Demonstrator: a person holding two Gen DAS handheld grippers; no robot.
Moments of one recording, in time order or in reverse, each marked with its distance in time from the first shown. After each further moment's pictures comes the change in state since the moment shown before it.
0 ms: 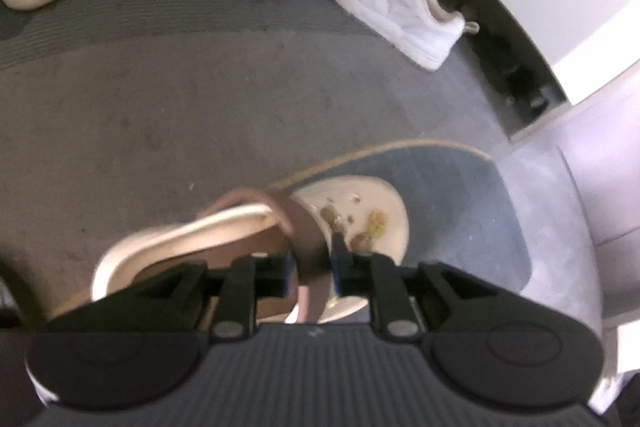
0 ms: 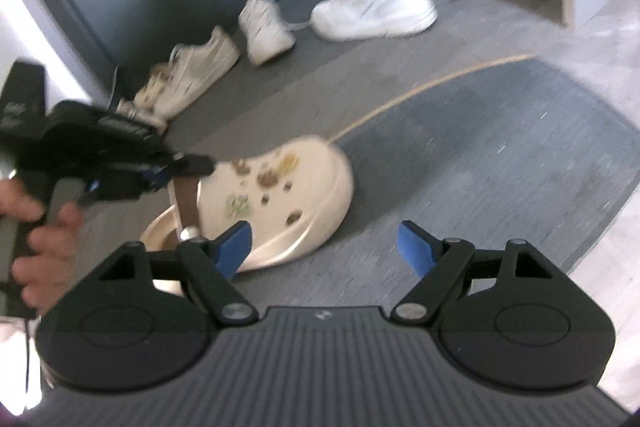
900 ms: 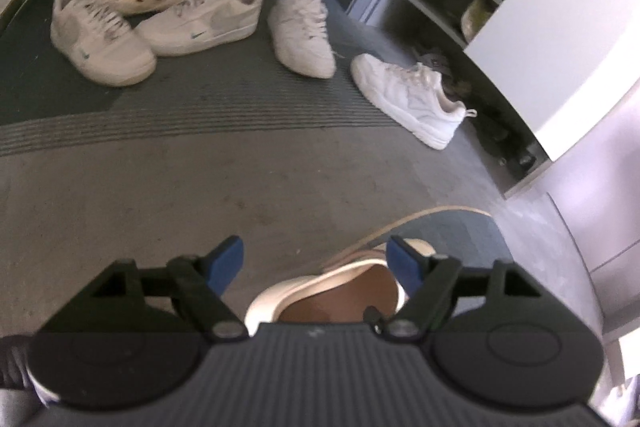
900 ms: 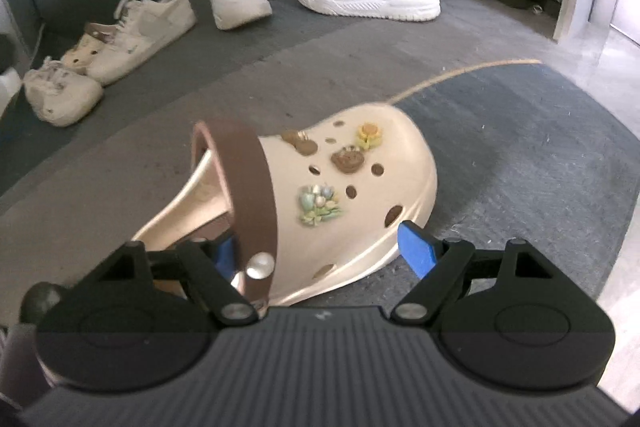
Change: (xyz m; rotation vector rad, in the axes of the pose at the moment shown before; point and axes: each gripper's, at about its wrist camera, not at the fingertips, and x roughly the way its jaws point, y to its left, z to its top) left arm -0.144 0.087 0.007 -0.005 -0.223 0.027; right arm 0.103 0.112 -0.009 0.001 -0.045 -0.362
